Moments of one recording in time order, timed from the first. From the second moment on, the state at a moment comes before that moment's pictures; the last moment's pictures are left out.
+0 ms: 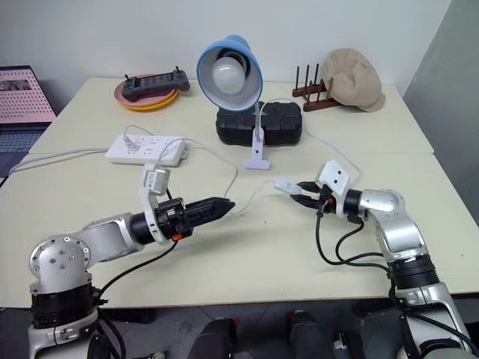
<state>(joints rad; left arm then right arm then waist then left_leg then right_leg) -0.35 0.43 0.32 -0.26 -1.29 1.27 -0.42 -0.52 -0.53 0.13 0.05 0.21 0.25 0.98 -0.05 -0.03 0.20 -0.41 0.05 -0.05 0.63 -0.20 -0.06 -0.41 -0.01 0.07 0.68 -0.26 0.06</state>
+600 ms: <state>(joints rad) -0.37 0.33 0.24 -0.20 -1.29 1.18 -0.30 -0.54 -0.50 0.21 -0.10 0.22 0.28 0.98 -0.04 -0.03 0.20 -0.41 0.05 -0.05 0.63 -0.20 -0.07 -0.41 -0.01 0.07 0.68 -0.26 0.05</state>
